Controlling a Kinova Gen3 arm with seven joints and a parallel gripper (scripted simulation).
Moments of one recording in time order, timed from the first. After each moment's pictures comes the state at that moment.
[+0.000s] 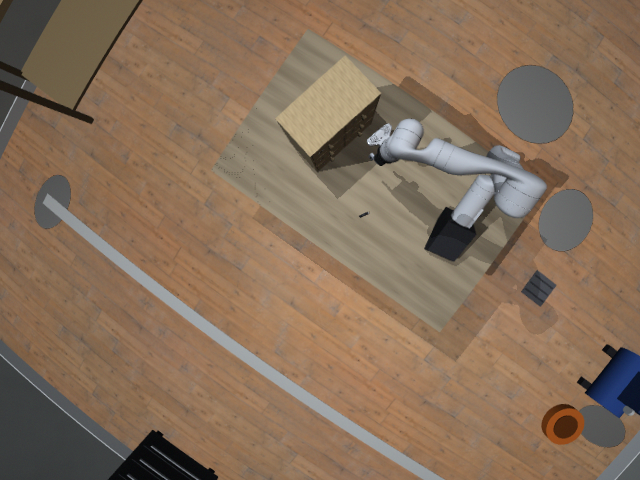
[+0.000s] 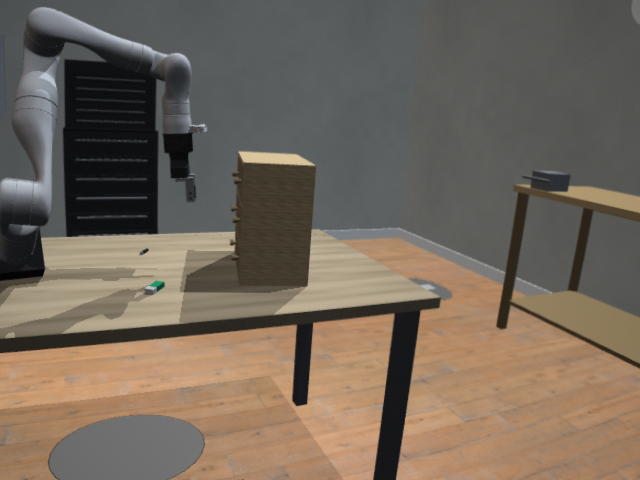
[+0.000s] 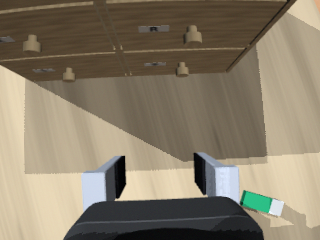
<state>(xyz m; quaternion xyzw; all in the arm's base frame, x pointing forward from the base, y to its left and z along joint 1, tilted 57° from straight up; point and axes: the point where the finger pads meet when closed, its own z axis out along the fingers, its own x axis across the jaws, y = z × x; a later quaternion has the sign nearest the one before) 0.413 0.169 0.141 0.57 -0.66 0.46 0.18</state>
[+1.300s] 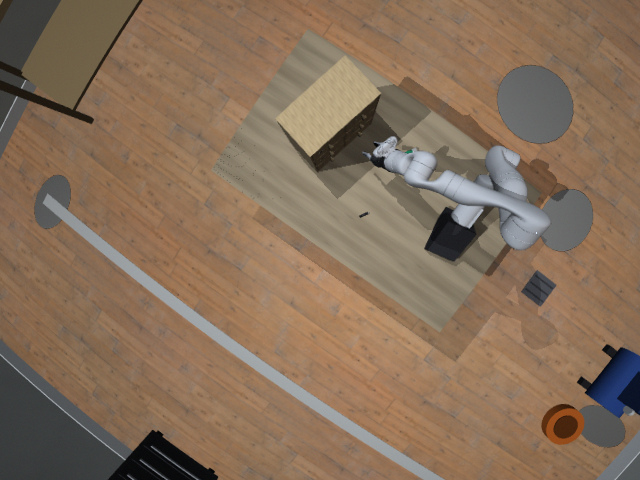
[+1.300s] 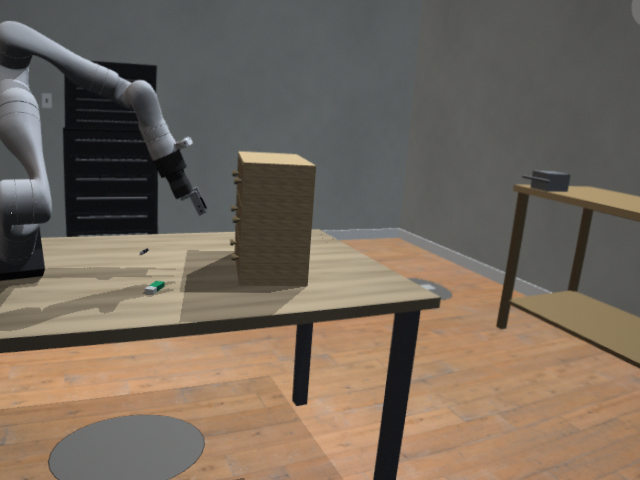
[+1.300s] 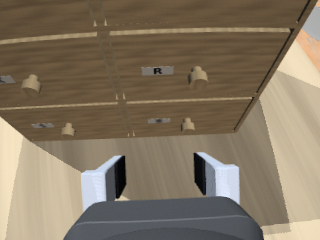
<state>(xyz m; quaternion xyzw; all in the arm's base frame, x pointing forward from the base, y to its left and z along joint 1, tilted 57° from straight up) 0.444 0.141 0.130 0.59 -0.56 0.57 0.07</state>
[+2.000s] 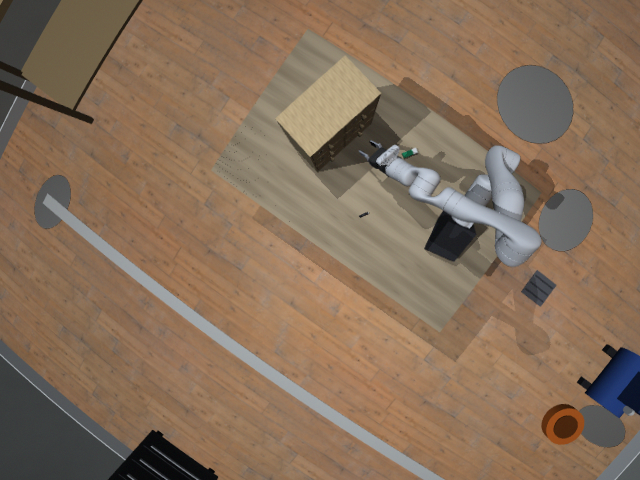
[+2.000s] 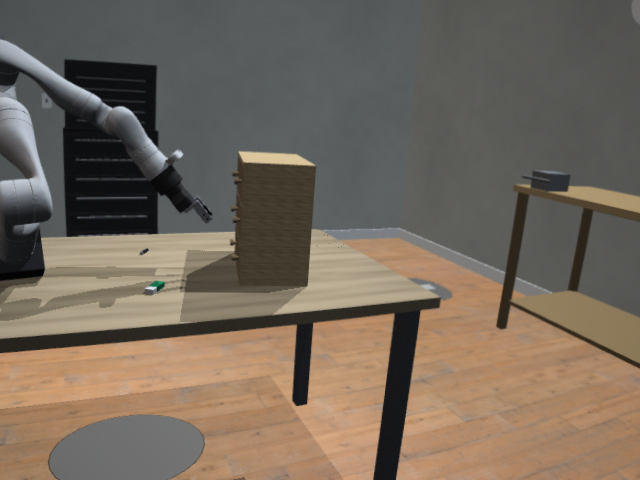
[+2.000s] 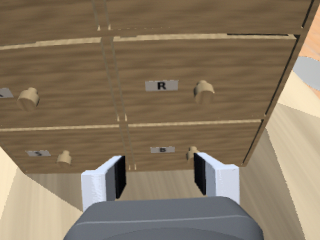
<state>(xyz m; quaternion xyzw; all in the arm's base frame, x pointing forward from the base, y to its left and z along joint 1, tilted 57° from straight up) 0.463 0.124 0.121 0.60 -0.49 0.63 0.00</state>
